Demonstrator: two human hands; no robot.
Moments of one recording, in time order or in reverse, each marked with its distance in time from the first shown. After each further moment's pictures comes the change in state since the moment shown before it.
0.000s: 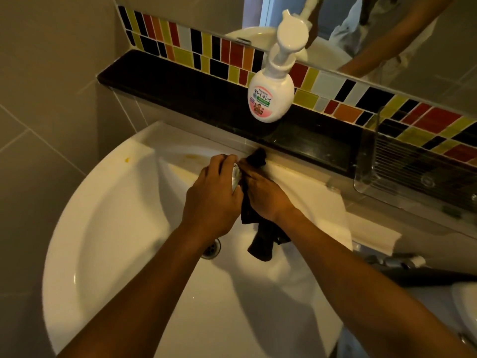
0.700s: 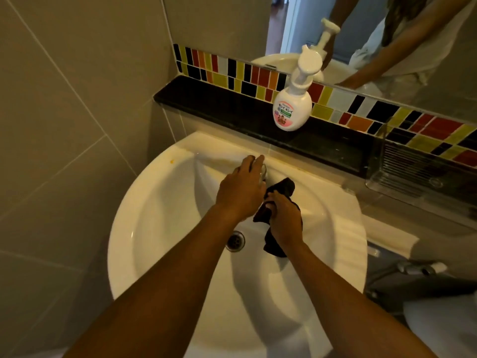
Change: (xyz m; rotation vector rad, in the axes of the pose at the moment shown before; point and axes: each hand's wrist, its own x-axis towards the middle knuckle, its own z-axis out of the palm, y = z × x) left_hand -0.009 0.002 -0.014 0.093 -0.094 0.027; right_hand -0.062 -0.066 0.013 0.497 0.358 0.454
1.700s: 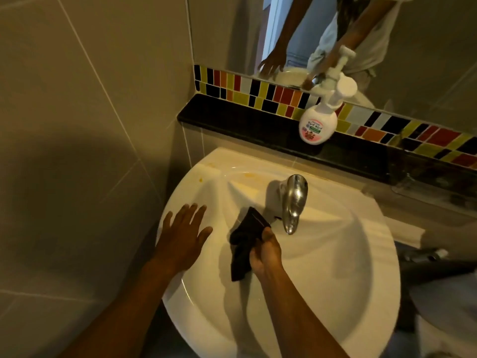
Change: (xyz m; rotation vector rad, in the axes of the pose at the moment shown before) left_hand -0.083 -0.229 -0.061 0.131 -0.234 -0.019; right_hand -0.047 -0.144 0.092 1.466 0.273 1.195
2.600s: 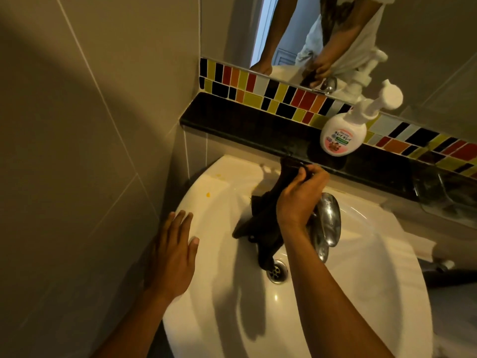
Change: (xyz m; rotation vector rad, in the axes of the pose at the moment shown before) left_hand 0.035 -0.065 0.030 -0.141 0.185 -0.051; right_hand 0.026 -0.068 0.127 -0.712 0.187 -1.333
